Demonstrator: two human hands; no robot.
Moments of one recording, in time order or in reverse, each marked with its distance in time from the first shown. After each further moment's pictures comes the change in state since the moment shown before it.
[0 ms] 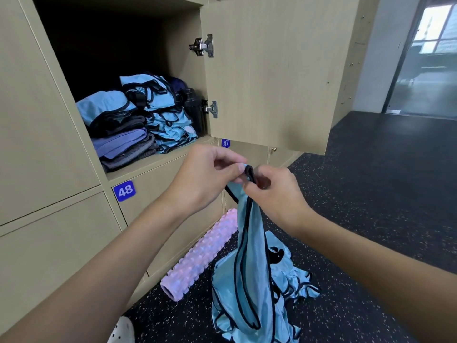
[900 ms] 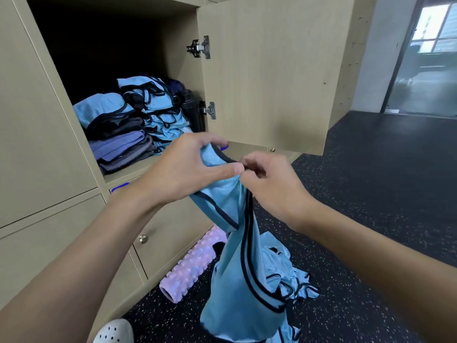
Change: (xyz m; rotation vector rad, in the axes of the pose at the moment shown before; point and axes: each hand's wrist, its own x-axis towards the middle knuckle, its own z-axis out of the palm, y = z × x) left_hand 0.009 0.010 -0.031 0.422 -0.051 0.087; right_hand 0.004 -0.025 -0.009 0.111 -0.087 -0.053
